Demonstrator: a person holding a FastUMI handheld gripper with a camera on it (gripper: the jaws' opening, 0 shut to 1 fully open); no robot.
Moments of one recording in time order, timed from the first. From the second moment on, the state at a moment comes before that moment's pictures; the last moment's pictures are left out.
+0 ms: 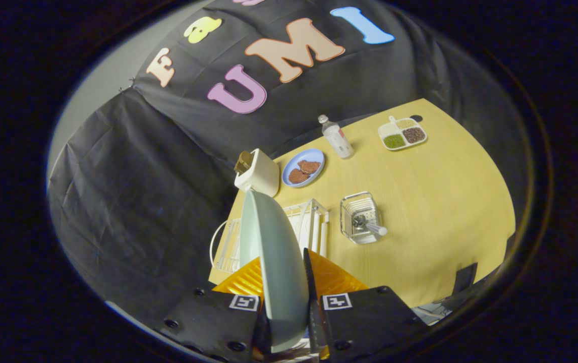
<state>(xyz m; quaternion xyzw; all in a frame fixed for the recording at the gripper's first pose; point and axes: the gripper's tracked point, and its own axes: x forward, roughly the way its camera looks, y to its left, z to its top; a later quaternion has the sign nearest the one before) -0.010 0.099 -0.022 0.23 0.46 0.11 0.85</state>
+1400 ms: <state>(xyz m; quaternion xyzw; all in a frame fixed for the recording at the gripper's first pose) -0.057 -0.009 -0.243 0.41 0.48 0.03 0.77</state>
